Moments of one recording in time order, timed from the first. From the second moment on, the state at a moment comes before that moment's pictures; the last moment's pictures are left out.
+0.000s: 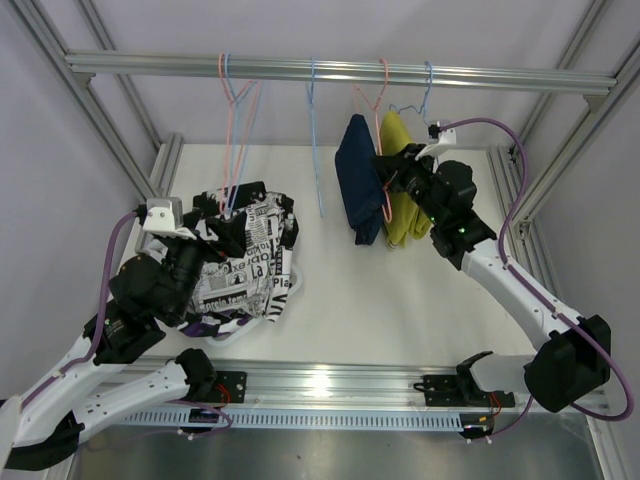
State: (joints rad) left arm -0.92 0.59 0.98 -0.29 -0.73 -0.16; right arm 0.47 1.29 1.10 0.26 -0.08 0.49
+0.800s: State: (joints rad) left arm -0.92 0.59 0.98 -0.29 -0.73 -0.15; right arm 0.61 1.27 1.27 0.07 0.18 0.31
